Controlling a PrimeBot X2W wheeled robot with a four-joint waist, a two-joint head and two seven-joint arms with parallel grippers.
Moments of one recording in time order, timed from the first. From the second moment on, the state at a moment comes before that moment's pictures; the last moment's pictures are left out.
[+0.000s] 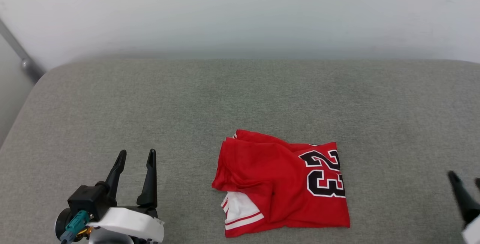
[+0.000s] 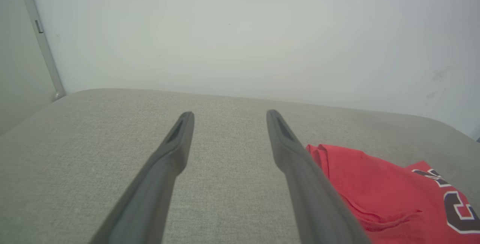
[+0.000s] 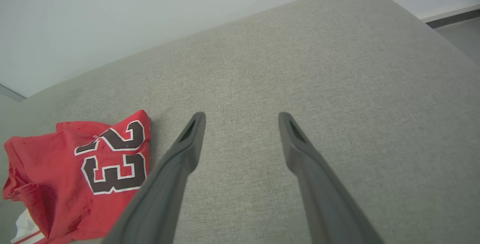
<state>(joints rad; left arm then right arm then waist) -0.03 0.33 -0.27 0.06 -0.51 0.13 -0.26 0.09 -0.15 -0.29 -0.11 0.44 0.13 0.37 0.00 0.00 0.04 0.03</state>
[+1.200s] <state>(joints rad) -0.15 0.19 -0.19 0.11 -0.39 -0.01 -0.26 -0.34 -0.06 -0.32 0.59 1.25 0.13 1.10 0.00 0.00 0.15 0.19</state>
